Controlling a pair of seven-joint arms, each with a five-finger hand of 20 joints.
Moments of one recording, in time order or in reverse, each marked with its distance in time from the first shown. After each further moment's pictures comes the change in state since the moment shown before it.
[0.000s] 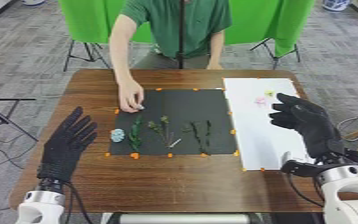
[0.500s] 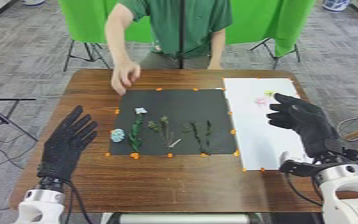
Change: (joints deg) left arm -0.5 0.1 0.0 0.1 0.0 -0.2 -0.1; right arm 0.4 0.7 -0.5 0.2 -0.2 -0.2 0.5
